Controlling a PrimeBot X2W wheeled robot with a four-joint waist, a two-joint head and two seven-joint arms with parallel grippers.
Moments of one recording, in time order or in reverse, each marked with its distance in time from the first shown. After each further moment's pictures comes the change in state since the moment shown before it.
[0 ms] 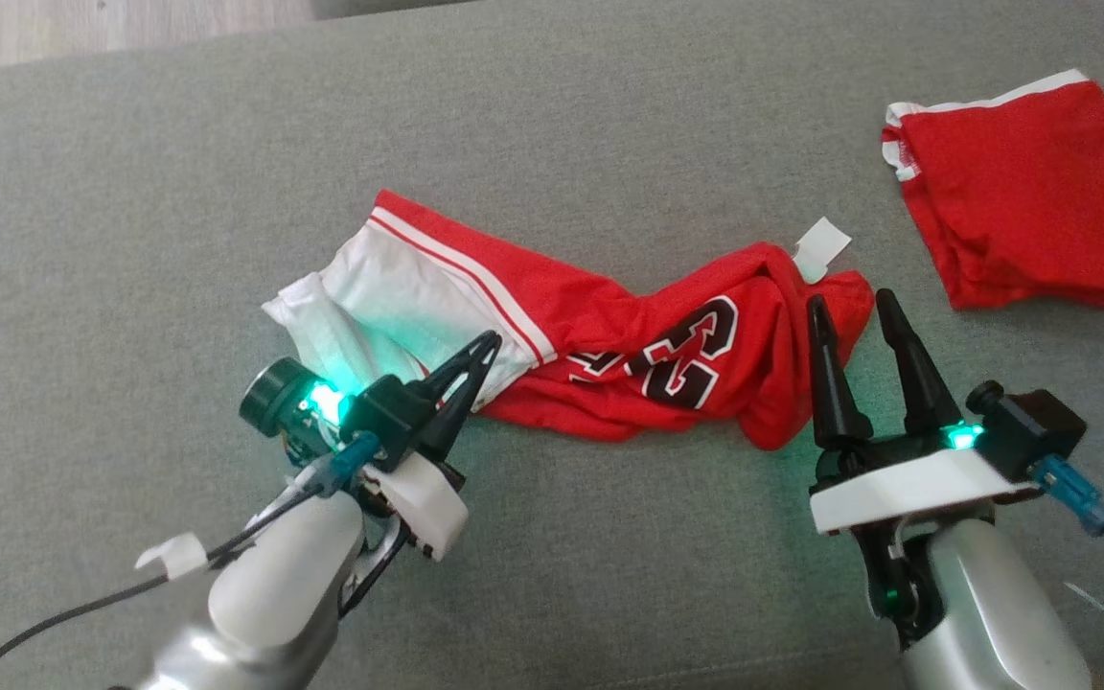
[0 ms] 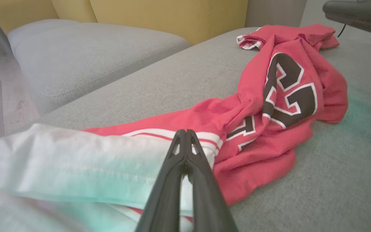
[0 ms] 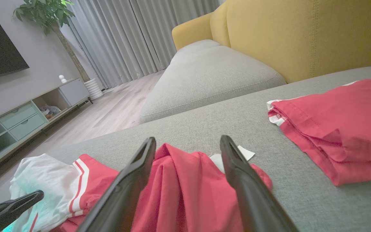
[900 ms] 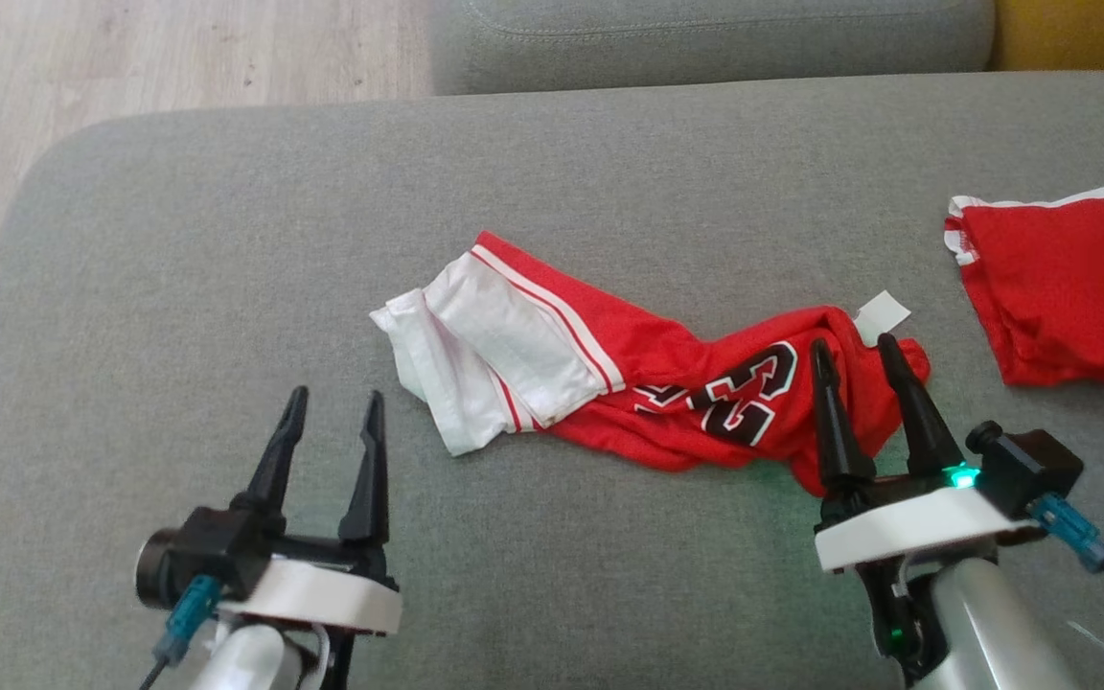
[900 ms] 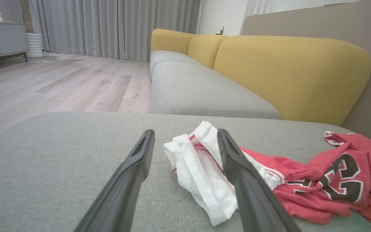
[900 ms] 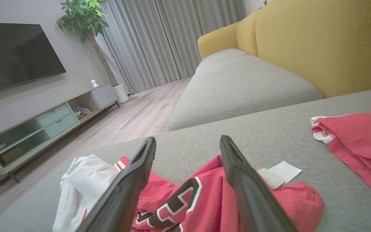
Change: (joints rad) left arm 0.407 0.002 0.319 -0.344 -0.189 0.182 -0.095; right arm 0.066 0.001 -0.007 -0.004 -0.002 0.000 0.000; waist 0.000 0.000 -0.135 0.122
